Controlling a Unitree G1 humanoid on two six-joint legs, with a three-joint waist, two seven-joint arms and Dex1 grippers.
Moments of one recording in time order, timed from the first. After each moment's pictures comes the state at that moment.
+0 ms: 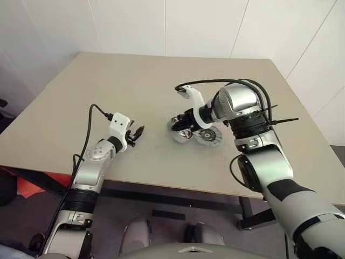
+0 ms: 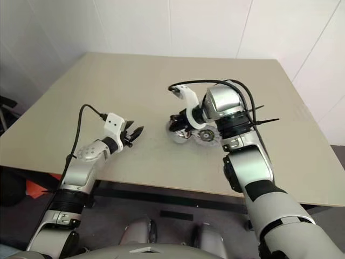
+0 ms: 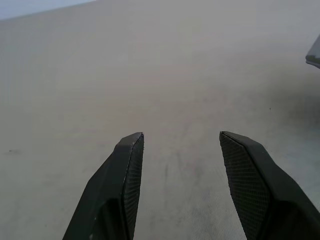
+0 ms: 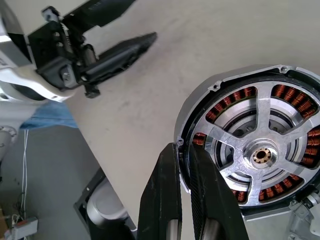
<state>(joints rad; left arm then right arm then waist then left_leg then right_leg) -0.32 0.32 -0.01 0.14 -0.13 0.26 -0.45 -1.11 -0.18 0.12 0.37 0.18 1.61 0.80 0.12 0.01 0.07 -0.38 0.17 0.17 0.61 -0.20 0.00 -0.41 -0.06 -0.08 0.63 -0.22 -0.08</state>
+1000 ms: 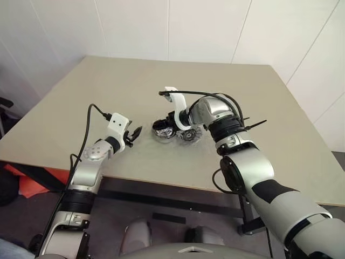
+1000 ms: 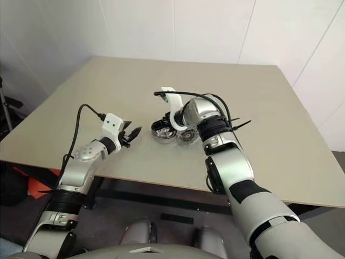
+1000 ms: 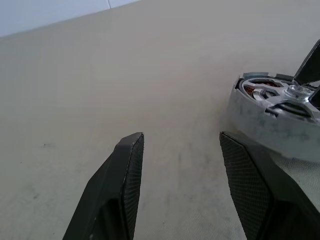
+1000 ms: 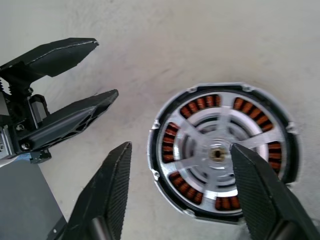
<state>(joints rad) -0.31 0.34 -0.01 0.13 -0.11 0.27 -0.45 -1.15 -0.06 0.07 0.75 0.20 1.18 0.55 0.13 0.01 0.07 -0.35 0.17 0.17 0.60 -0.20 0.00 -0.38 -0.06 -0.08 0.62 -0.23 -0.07</state>
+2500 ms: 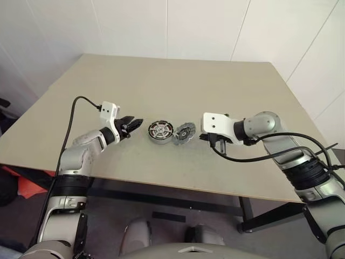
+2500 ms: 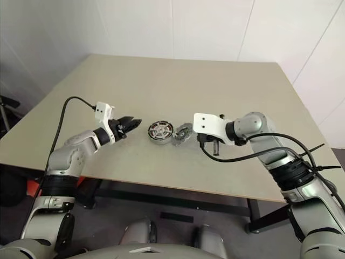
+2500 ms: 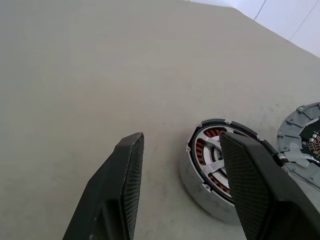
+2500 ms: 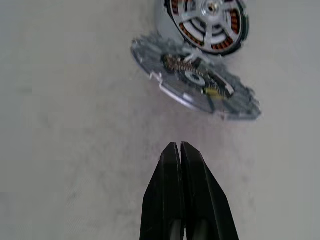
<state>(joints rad) -0.45 0.38 0.12 0.19 -0.41 0.55 -0.64 -0.60 -0.74 0.37 -0.05 -0.06 0.34 1.15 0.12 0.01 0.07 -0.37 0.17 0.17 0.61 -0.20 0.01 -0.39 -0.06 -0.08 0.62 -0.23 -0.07</state>
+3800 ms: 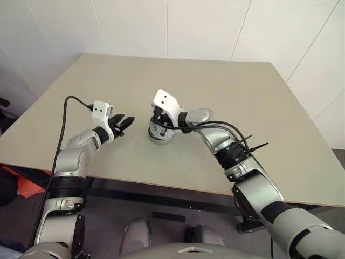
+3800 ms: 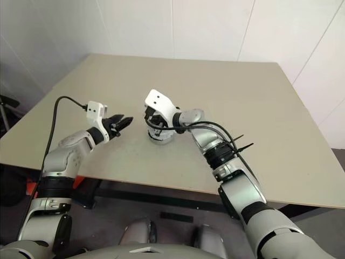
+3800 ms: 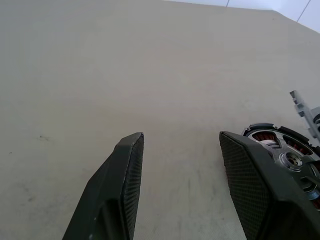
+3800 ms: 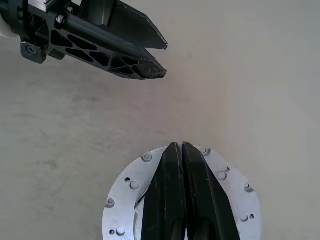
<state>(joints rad) -0.44 0.39 0.15 0.19 -0.37 0.50 -0.56 -0.86 -0.13 0.36 0.48 -0.05 0.36 0.76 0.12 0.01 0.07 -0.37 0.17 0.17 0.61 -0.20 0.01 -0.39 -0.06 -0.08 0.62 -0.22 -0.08</state>
